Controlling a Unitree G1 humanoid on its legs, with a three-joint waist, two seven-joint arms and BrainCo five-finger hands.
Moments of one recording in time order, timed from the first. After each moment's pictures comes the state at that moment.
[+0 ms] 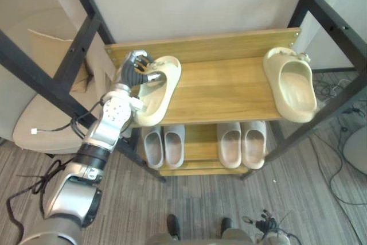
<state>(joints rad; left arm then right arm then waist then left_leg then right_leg) -0.66 0.49 -0.21 0.42 0.16 -0.12 0.22 0.13 -0.12 -0.19 0.91 -0.04 -0.06 -0.13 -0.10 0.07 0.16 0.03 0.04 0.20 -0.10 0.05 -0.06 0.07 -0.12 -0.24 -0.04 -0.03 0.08</state>
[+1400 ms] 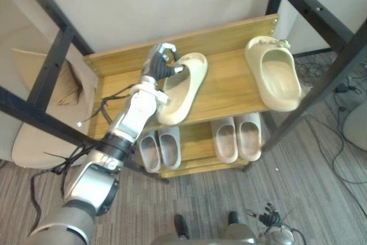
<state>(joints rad) -0.82 0.33 -0.37 0.40 0.22 -0.09 0.26 0.13 -0.14 -0.20 0.86 -0.02 -0.07 -0.14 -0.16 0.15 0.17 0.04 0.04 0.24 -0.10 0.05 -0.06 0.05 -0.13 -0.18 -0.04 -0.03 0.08</state>
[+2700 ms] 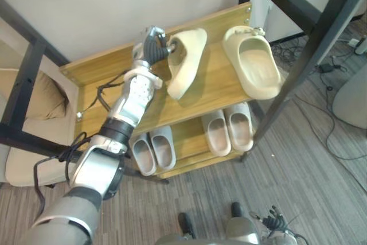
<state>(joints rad) -0.93 0.34 -0.26 0.58 0.37 -0.03 0.32 0.18 -0.13 -0.19 0.84 0.02 -0.11 -0.16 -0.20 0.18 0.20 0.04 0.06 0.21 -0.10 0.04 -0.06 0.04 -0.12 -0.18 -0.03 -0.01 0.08</state>
